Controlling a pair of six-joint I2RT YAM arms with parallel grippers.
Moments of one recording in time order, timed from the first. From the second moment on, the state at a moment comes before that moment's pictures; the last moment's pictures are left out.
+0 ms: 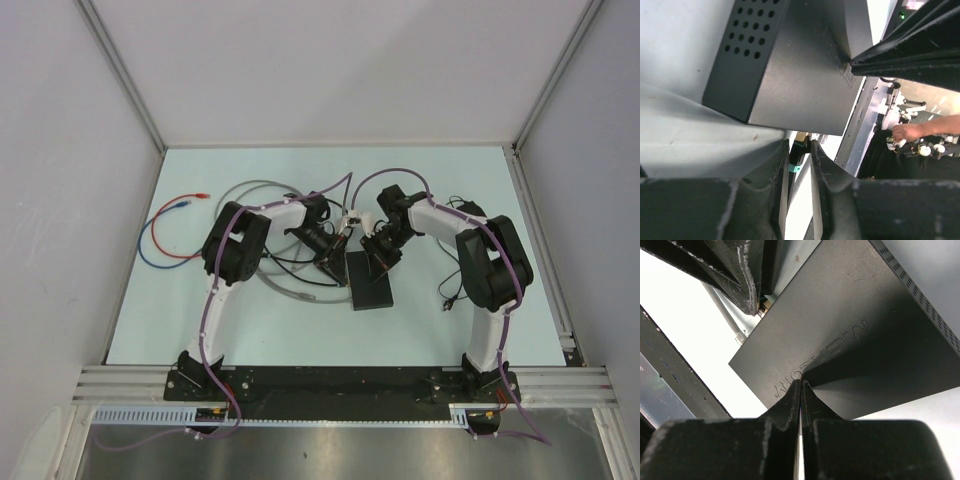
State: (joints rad) left arm -0.52 2.34 1.63 -0.86 1.04 0.13; right arm 0.45 1.93 1.33 -0.84 -0.58 -0.32
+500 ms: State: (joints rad) left arm -0.54 2.31 1.64 -0.88 0.92 0.10; right arm 0.46 1.93 1.33 -0.83 -0.58 -0.31
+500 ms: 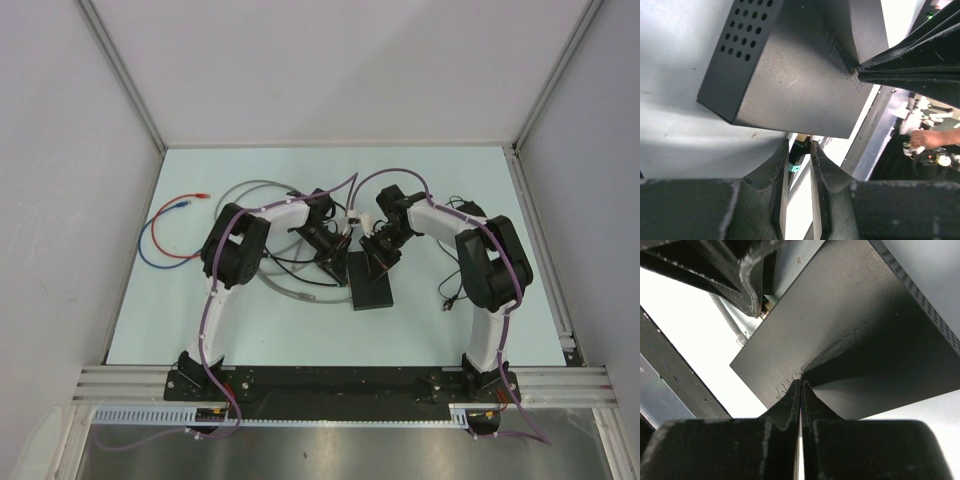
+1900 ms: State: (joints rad) left arm -0.50 2.35 1.70 -1.03 0.93 0.18; right arm 0.46 1.93 1.33 -0.82 -0.58 -0.30
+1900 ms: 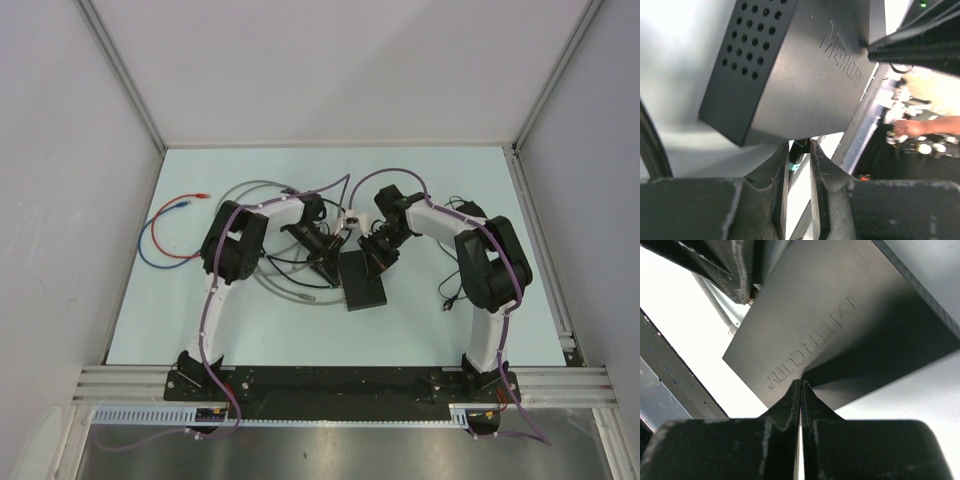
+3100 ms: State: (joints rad) left arm -0.41 2.27 1.60 -1.07 0.82 0.14; right arm 0.57 1.88 1.33 -0.78 -0.54 -0.29
